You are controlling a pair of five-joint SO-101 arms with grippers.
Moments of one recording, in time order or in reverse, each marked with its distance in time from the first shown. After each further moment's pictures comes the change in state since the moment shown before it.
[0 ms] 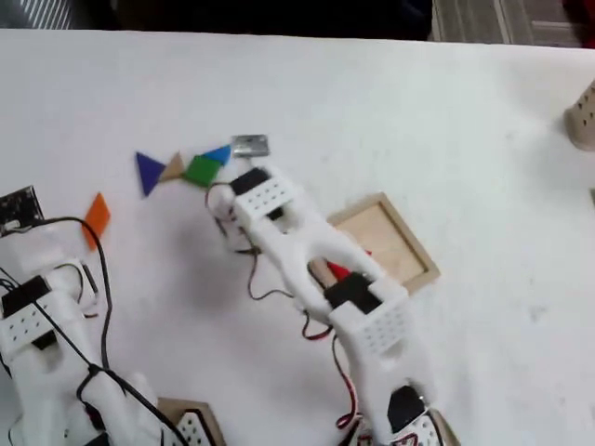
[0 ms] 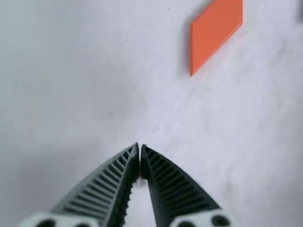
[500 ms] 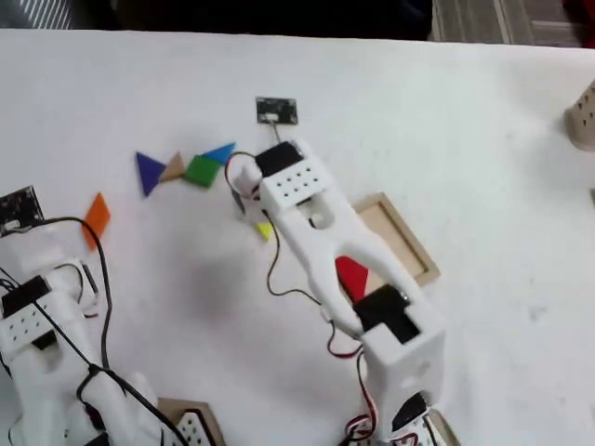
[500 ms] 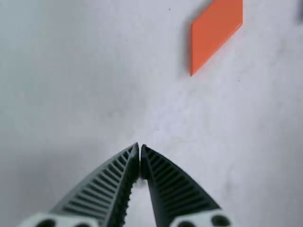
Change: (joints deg) left arm 0.0 0.0 0.0 0.0 0.0; right arm 2.4 -15.3 0.2 4.7 0.0
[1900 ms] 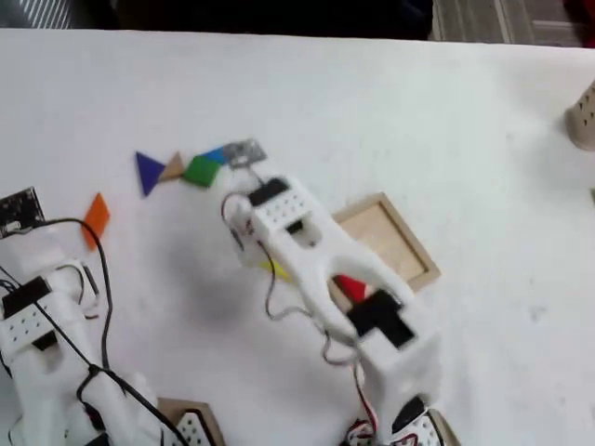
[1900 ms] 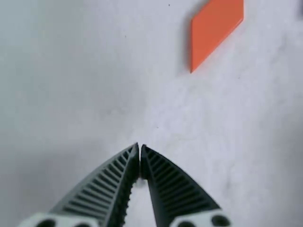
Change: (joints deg) left arm 0.0 0.0 0.5 0.0 0.0; right arm -4.0 -1.4 21.2 -12.1 20.0
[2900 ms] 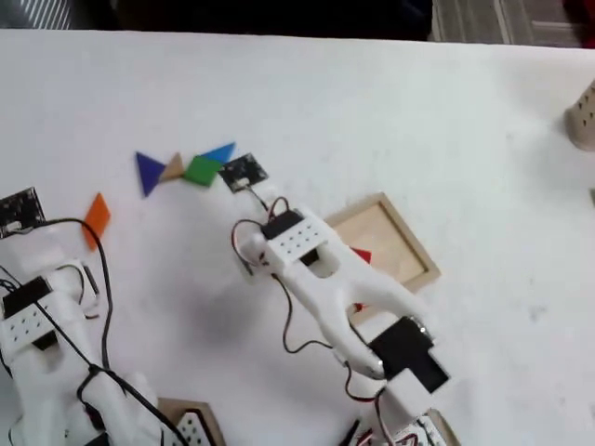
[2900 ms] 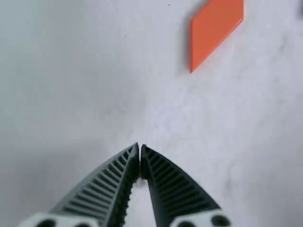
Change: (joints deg) left arm 0.0 0.0 0.0 0.0 0.0; right arm -1.2 -9.3 13.6 -11.1 4.7
